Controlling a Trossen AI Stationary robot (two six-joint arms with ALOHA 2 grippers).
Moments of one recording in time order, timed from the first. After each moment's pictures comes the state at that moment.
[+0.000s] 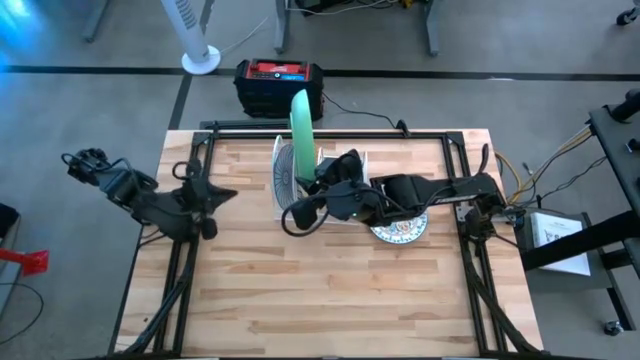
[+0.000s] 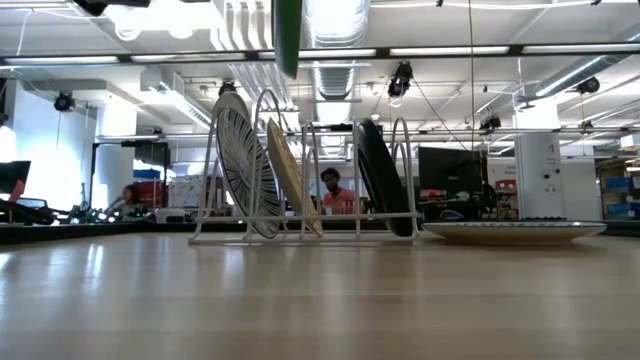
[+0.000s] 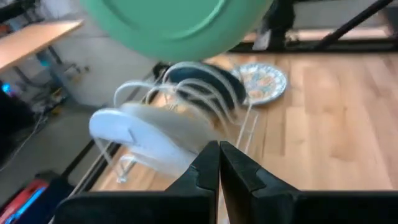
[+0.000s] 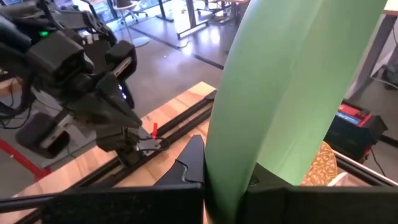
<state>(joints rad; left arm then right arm) -0.53 0.68 0.96 -0.87 -0.82 -0.31 0.23 1.93 2.20 -0.76 0.76 0.55</state>
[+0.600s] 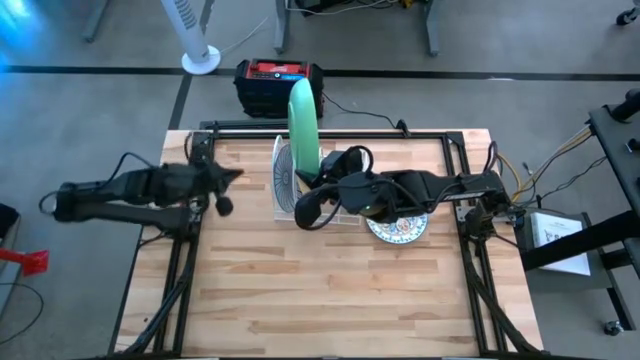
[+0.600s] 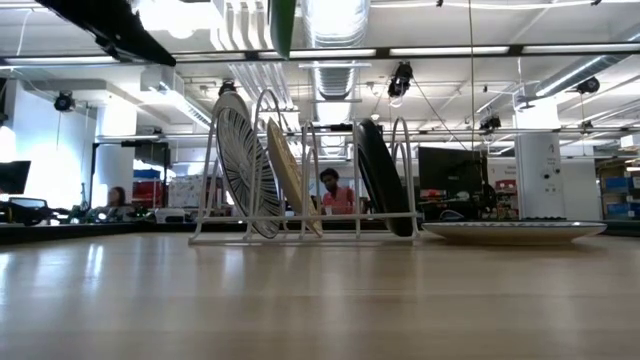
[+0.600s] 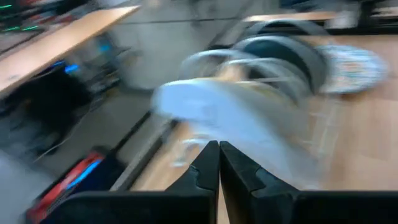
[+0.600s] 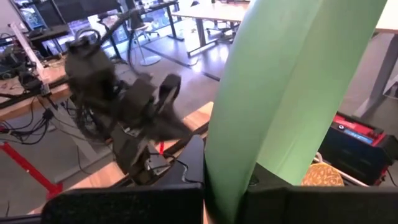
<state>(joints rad) 0.05 0.56 0.74 -0.60 -0.51 0.03 0.24 1.90 2.20 -0.67 0.76 0.47</state>
